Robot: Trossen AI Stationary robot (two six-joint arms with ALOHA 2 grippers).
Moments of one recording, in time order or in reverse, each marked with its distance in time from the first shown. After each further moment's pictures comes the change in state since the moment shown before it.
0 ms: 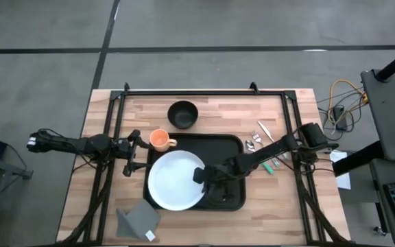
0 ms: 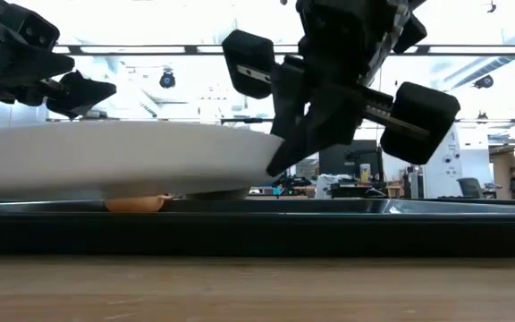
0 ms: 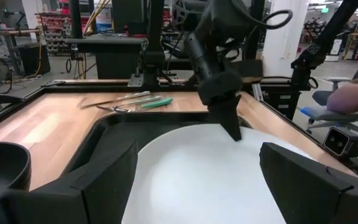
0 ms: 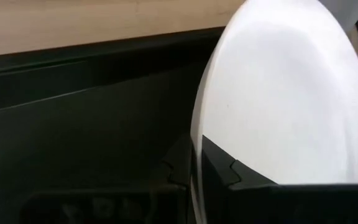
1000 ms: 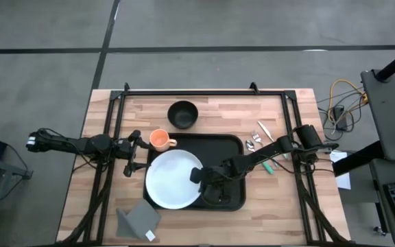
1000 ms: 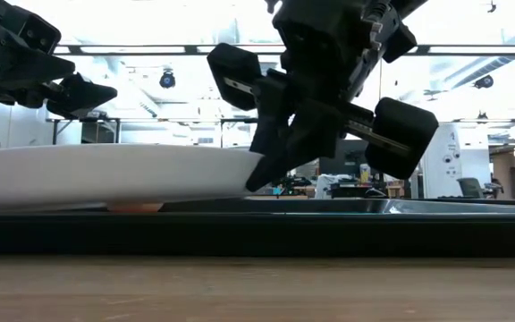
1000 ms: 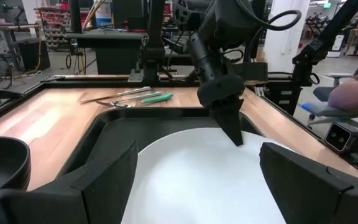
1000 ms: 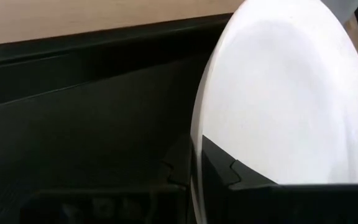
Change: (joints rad) left arm 0.000 0.019 0.001 0.000 -0.001 0.000; right arm -0.001 0.052 0.037 0.023 0.030 0.022
